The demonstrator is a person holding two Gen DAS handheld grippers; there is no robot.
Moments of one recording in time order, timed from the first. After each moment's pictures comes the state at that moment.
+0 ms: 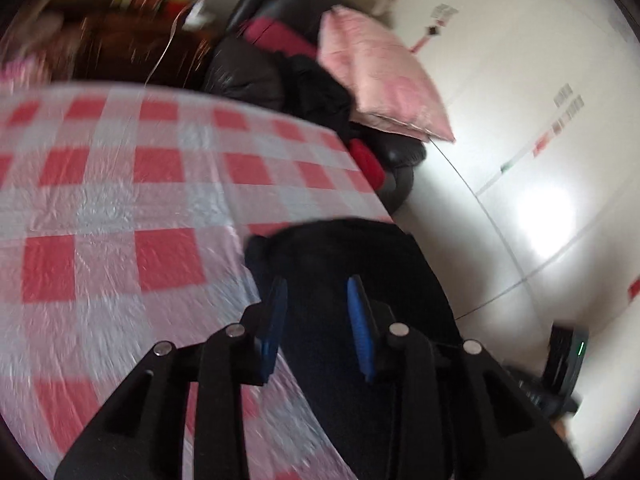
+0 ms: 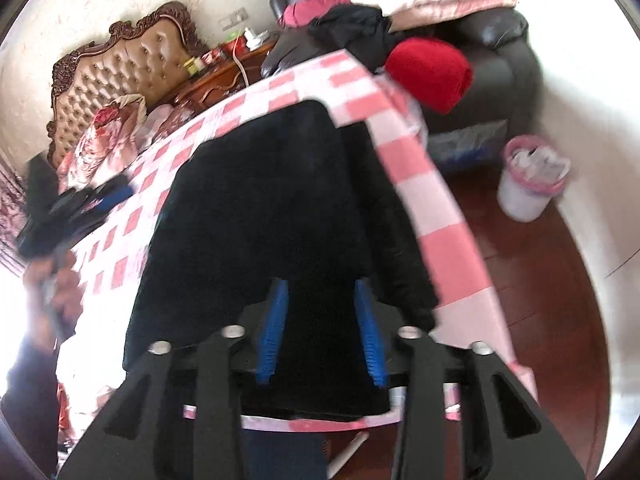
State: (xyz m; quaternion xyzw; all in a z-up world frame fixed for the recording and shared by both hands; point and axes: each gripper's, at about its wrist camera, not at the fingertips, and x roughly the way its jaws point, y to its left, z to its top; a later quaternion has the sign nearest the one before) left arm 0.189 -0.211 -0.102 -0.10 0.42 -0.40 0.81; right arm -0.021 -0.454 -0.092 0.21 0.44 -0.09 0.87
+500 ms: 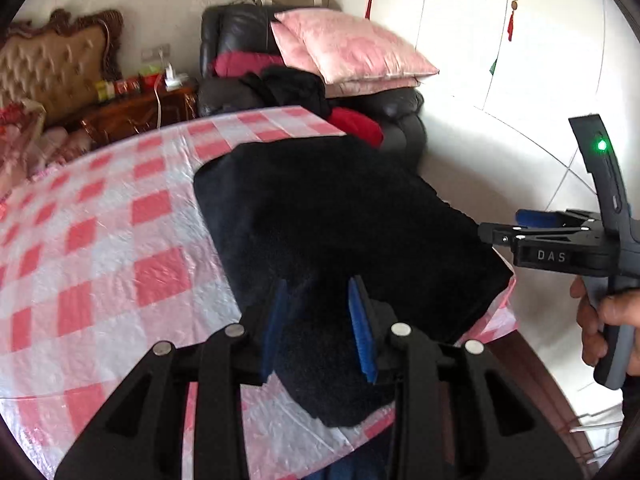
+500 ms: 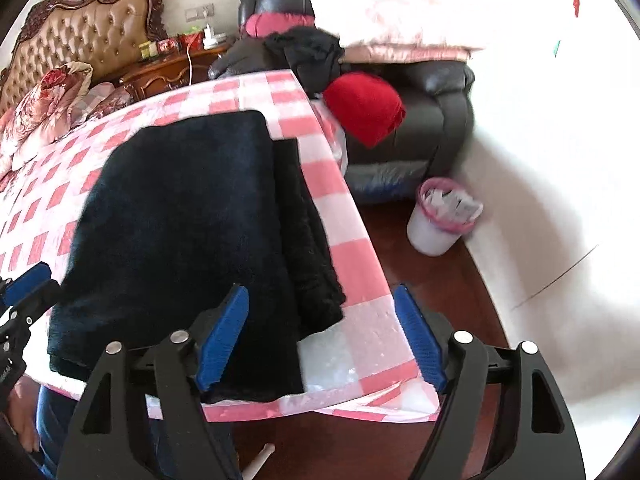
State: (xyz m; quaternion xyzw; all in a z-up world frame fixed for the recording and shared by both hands) left arm 0.022 -0.261 -0.125 0.08 0.35 -0.34 0.87; right arm -0.039 -0.430 -0.082 0.07 0.44 -0.21 0.87
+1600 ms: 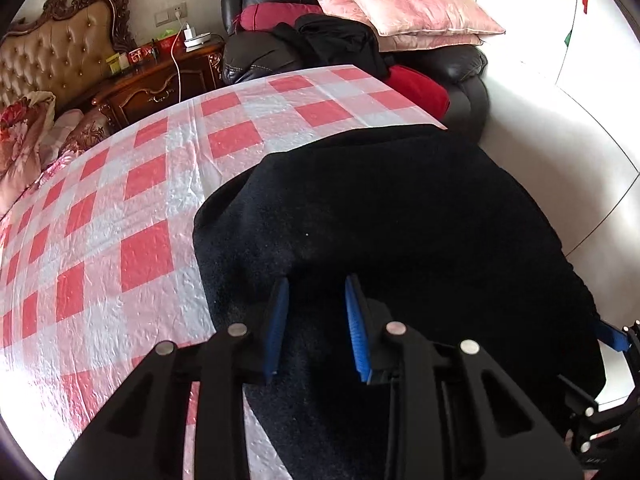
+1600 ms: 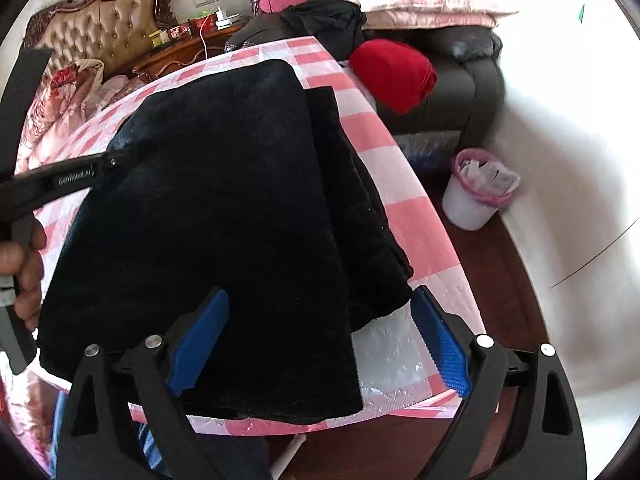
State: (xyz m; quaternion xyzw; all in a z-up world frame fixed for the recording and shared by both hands) left arm 0.169 -0.328 -0.147 0.13 0.43 -0.26 0.85; right arm -0.018 -0.435 -0.128 0.13 0.48 -0.16 0.85
